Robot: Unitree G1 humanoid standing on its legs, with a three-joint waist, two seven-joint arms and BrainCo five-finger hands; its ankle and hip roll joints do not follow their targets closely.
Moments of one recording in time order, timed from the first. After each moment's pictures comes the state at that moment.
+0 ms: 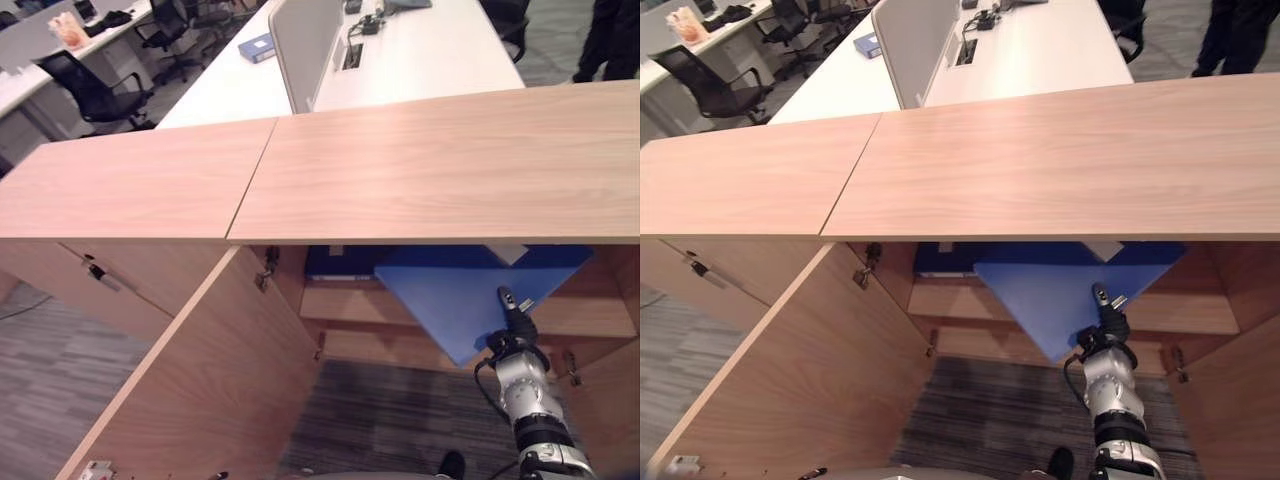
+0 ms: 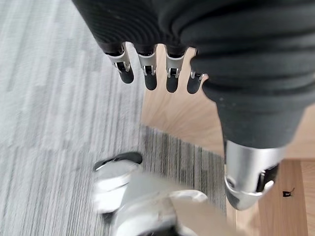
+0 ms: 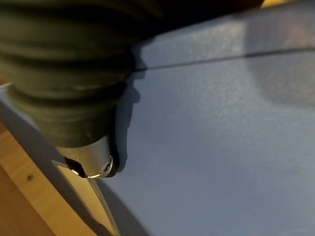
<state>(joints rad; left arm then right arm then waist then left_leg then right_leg) 0.22 0.25 -0.09 1.05 -0.10 -0.04 -0.10 -0.22 -0.32 -0.24 0.65 0.89 -0.10 -0.14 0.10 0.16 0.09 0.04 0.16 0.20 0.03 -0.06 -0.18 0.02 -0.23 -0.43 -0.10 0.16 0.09</state>
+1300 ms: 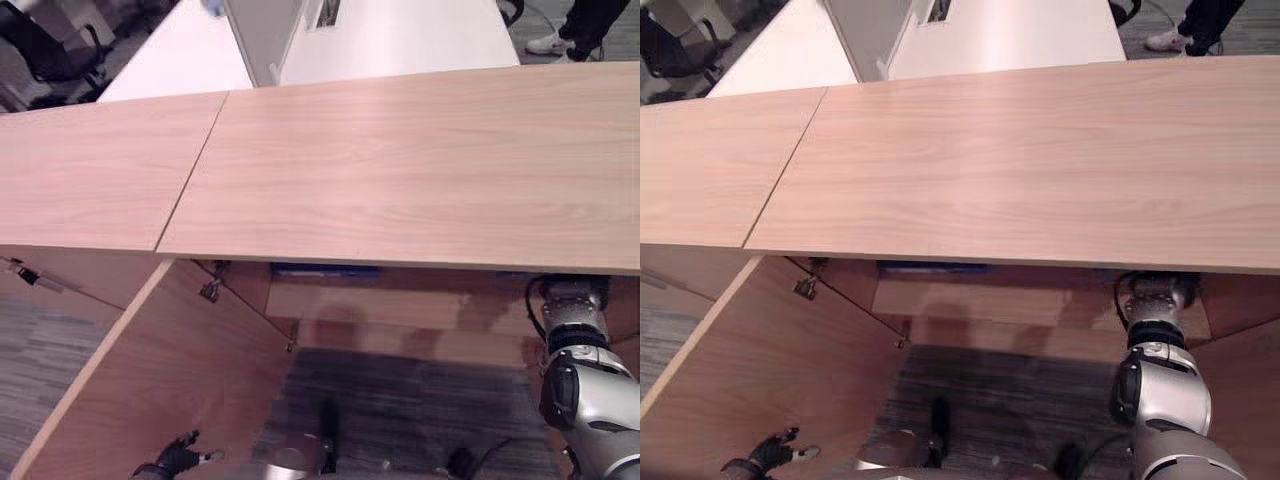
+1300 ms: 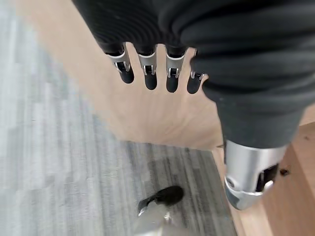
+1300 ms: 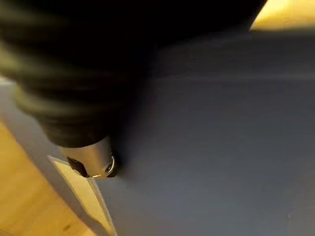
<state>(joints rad) 0.22 0.40 -0.21 0.93 -0.10 -0.05 -0.11 -0.71 -0.53 -0.33 1.06 1.16 -0.20 -0.31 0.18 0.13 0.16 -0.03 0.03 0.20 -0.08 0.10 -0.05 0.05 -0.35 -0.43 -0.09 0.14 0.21</state>
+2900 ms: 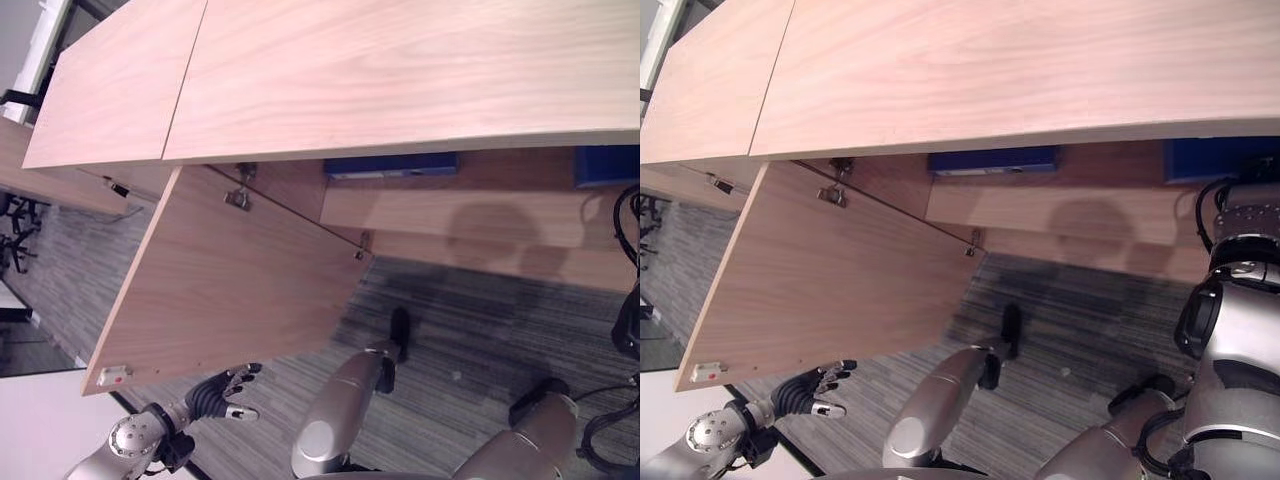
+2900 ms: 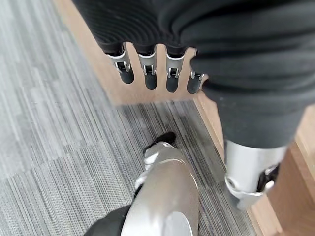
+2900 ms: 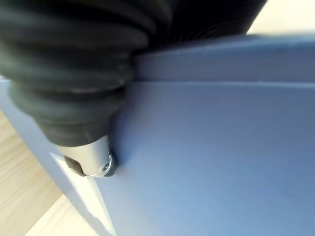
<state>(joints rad) 0.31 0.93 -0.38 0.01 -0.43 -0.01 -0.32 -1.16 -0.88 -0.23 1.30 1.24 -0.13 -0.31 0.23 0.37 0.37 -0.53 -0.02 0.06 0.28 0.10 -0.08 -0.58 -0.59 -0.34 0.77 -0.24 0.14</state>
